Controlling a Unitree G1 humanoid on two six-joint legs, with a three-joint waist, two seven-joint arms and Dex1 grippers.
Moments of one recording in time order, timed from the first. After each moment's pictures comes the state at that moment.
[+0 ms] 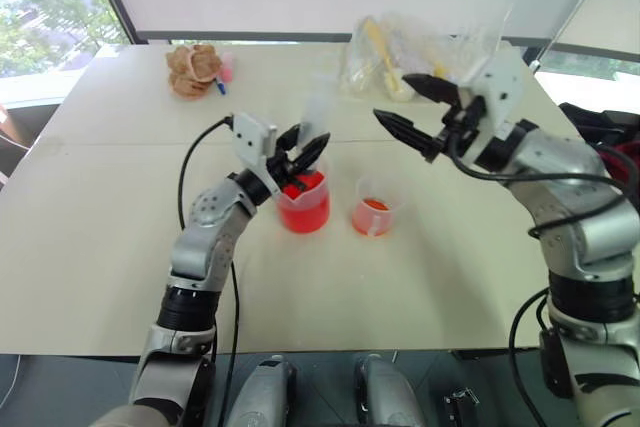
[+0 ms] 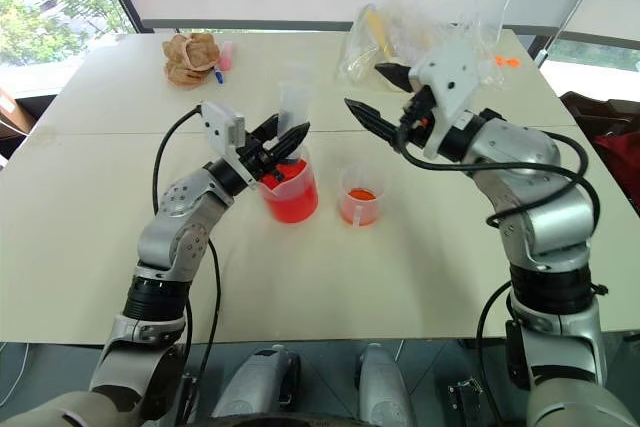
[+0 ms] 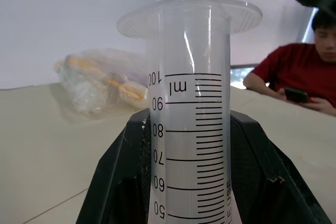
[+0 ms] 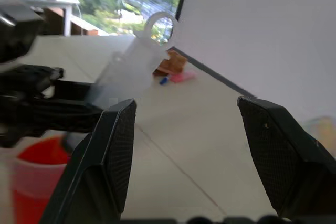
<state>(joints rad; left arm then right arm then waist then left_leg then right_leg) -0.53 0.16 0.01 -0.05 -0.40 0.28 -0.53 -0.58 -0.61 -0.16 -0.41 0.53 0.63 0.63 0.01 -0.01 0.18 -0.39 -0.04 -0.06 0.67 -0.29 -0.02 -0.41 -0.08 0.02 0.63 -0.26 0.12</state>
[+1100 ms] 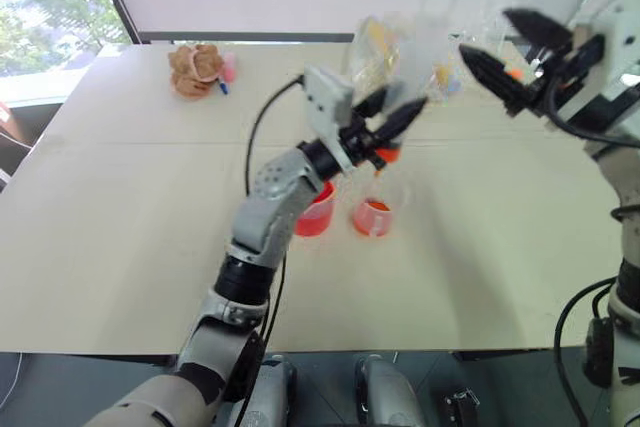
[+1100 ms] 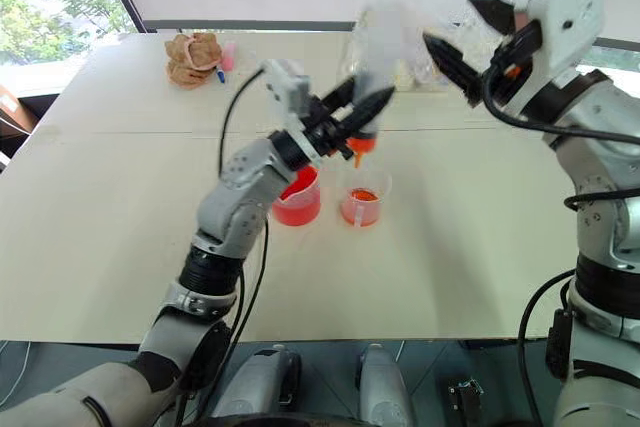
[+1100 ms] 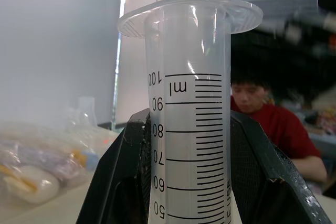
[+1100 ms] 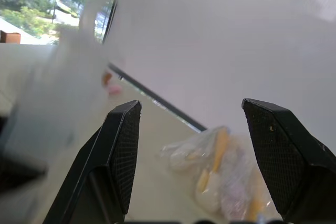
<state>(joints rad) -0.72 -0.08 -0.20 0.06 -0.38 0.18 -0.58 -0.70 -0.81 -0.29 -0.39 0.49 0.62 0.53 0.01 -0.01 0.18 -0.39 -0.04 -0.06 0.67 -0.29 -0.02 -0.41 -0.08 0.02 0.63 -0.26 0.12</state>
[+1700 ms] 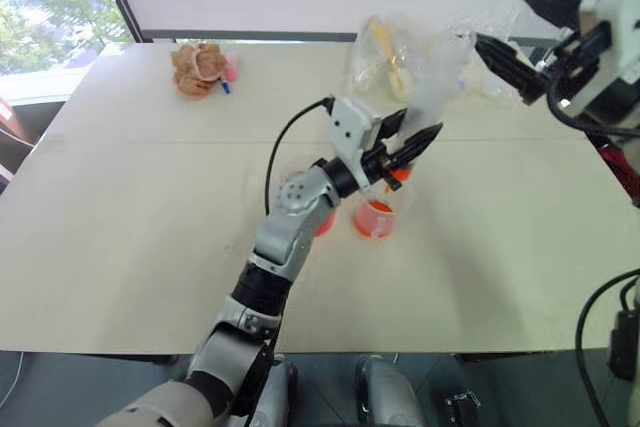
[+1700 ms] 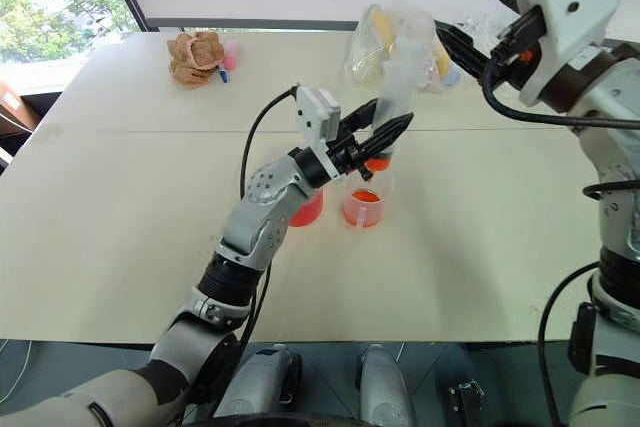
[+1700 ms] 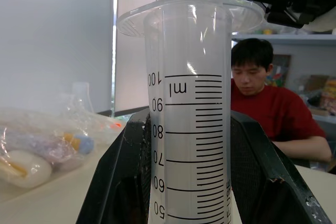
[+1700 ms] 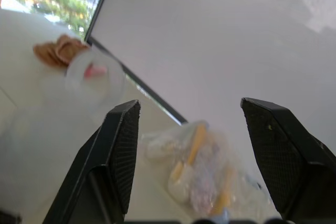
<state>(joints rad) -0.69 -0.13 -0.21 0.14 -0.29 0.09 -0.56 -0.61 -0.96 -0.31 -0.40 0.44 0.63 0.61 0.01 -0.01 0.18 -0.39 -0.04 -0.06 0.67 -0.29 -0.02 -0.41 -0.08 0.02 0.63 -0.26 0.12</state>
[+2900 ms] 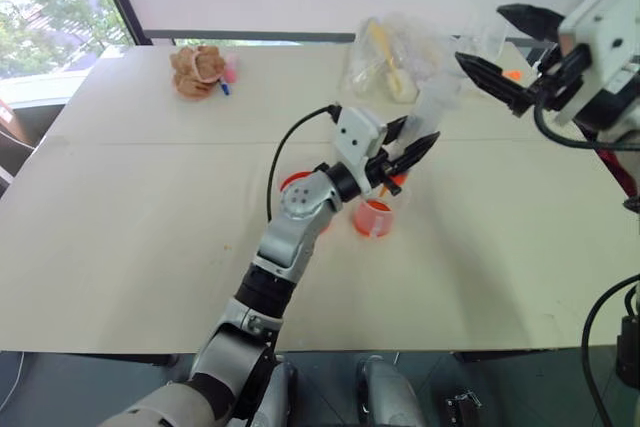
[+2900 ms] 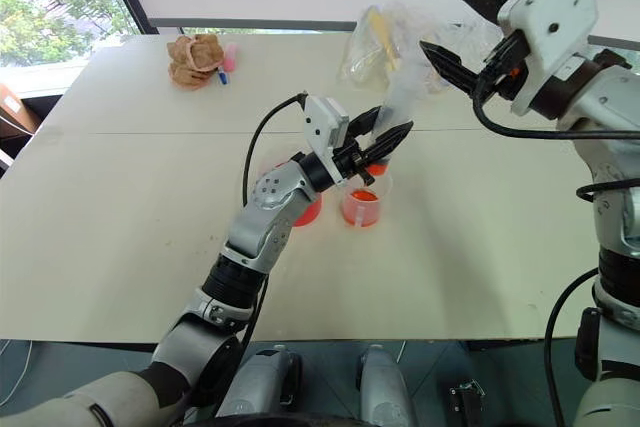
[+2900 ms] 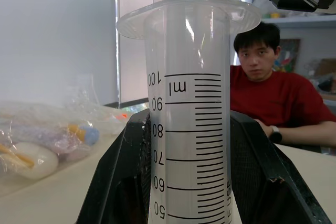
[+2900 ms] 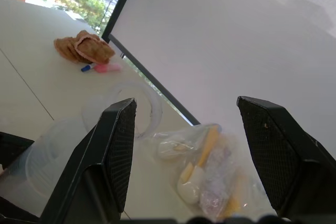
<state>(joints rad) -0.67 -0.12 -0.22 0.16 -0.23 0.06 -0.56 -0.67 -0.92 -0.19 -0.31 0.41 0.47 0.64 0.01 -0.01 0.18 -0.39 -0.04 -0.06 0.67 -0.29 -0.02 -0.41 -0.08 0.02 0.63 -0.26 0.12</state>
